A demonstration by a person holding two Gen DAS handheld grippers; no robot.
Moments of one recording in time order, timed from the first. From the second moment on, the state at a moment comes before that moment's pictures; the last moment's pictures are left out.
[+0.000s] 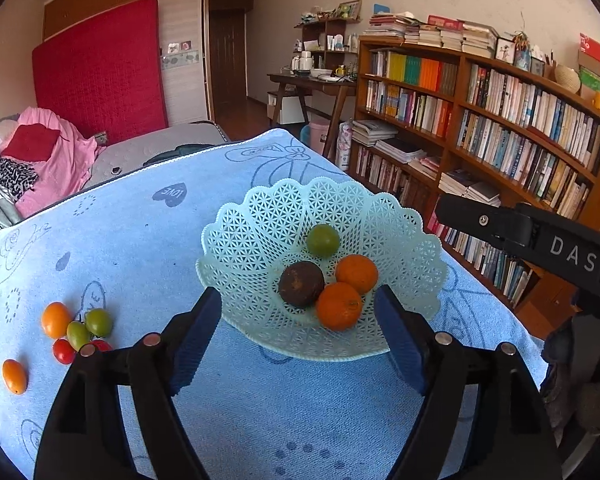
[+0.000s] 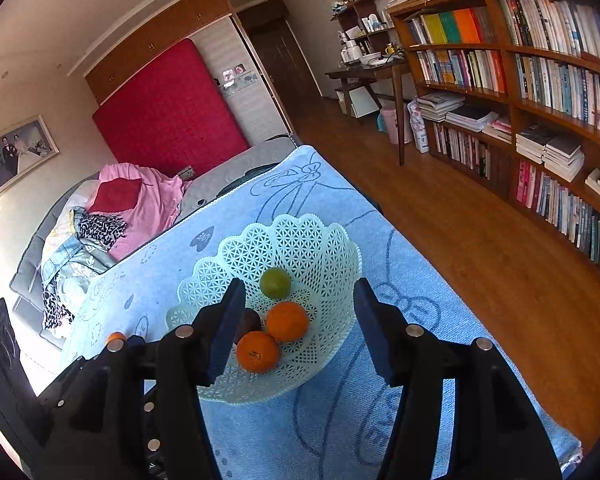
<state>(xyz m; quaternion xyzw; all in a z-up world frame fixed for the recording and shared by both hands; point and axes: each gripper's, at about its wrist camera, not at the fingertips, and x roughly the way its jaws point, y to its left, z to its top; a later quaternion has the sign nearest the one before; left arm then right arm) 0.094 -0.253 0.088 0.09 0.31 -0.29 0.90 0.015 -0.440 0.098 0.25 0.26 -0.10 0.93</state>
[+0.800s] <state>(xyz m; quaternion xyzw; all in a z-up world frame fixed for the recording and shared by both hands) 0.100 -0.182 0.105 0.06 0.31 -0.18 0.93 0.011 -0.405 0.113 0.23 0.24 -0.05 0.94</state>
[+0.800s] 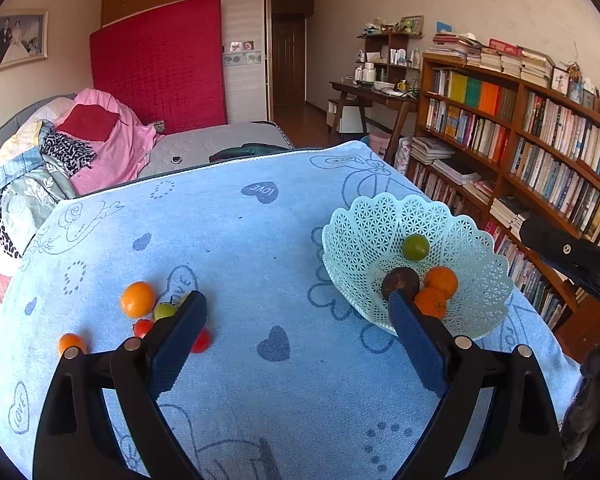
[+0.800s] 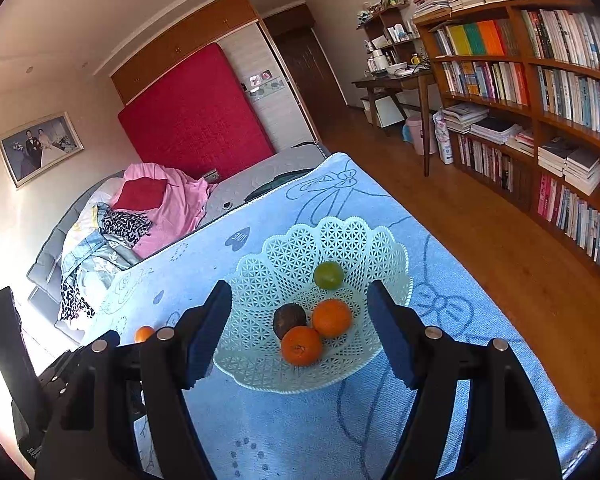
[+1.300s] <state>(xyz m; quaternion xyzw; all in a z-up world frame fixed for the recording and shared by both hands) 0.105 -0.104 0.105 0.05 0.31 -0.11 0.94 0.019 -0.365 0.108 0.21 0.25 0.00 0.94</state>
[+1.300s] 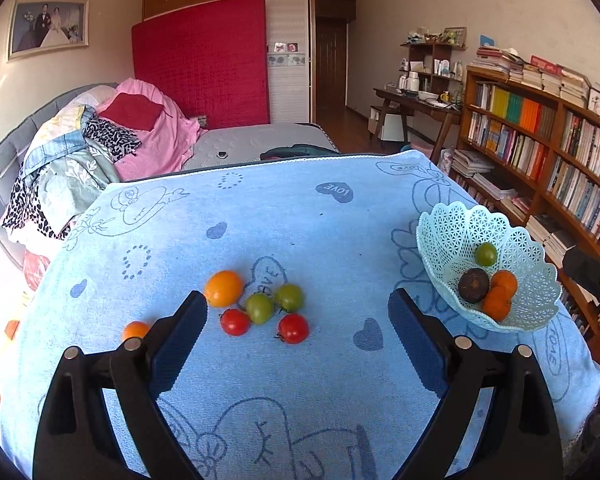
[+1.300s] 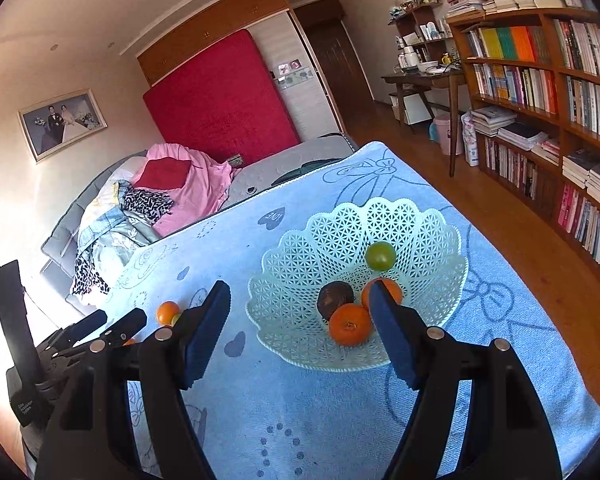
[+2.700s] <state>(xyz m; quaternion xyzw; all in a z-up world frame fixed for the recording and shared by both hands) 0.162 0.031 0.025 0.00 0.40 0.02 0.92 0.034 -0.260 0.071 0.10 0.31 0.09 0.94</state>
